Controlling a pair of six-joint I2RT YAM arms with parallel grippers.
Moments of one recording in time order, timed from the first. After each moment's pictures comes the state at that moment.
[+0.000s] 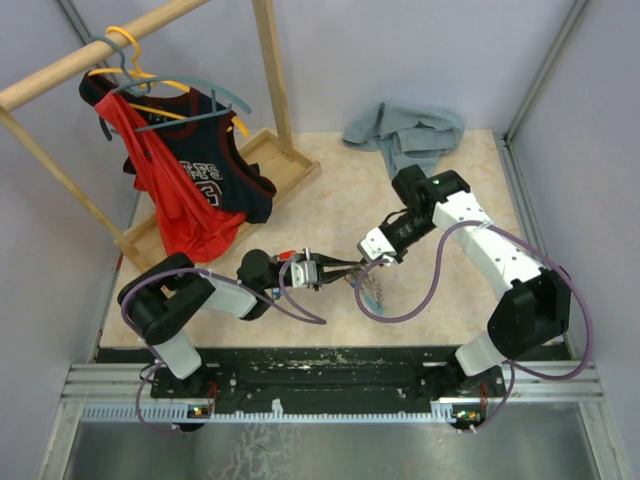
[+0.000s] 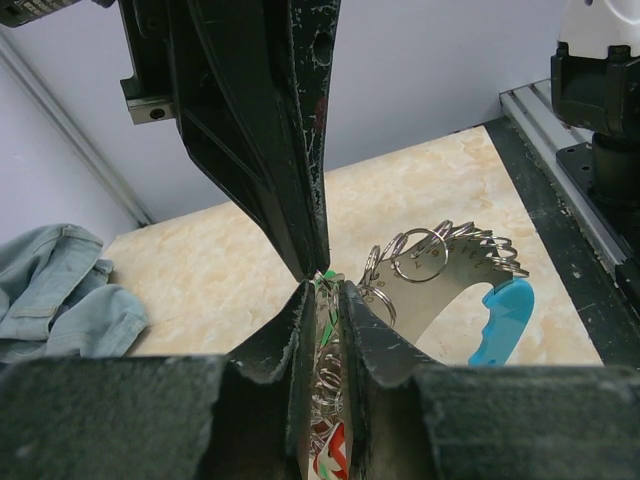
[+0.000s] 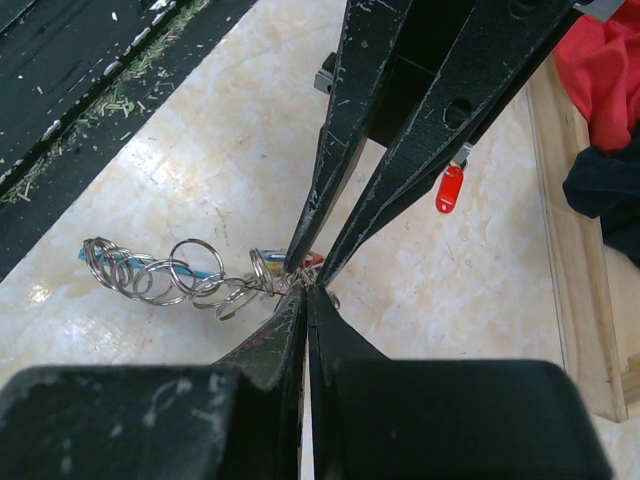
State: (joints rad) left arm -0.83 1.70 0.50 1.51 0.69 0.22; right arm 0.43 1.50 1.40 -1.40 -0.91 -1.95
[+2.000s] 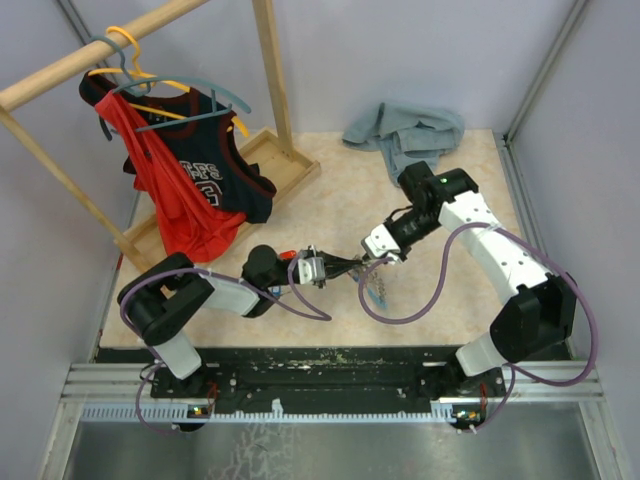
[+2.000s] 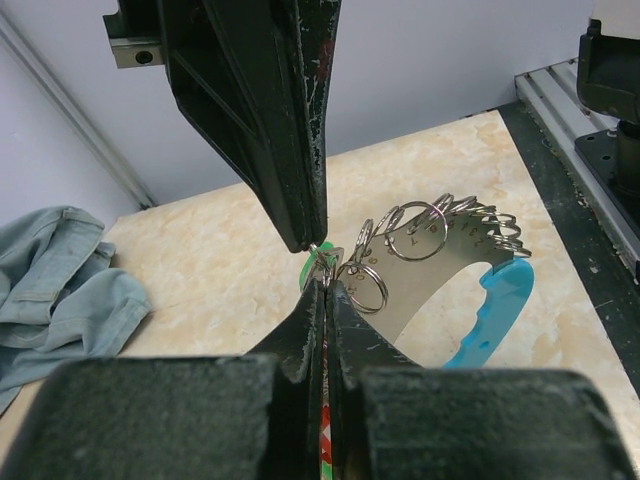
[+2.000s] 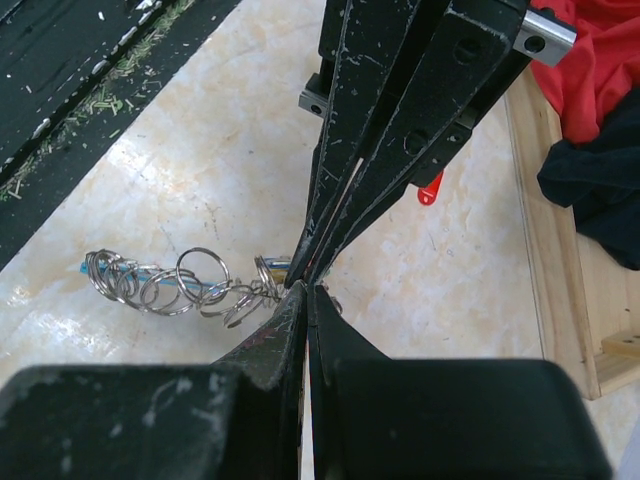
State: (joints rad) left arm -0.84 1.70 0.55 1.41 0.66 0.25; right arm 0.41 1.47 1.42 -1.41 -0.91 -1.95
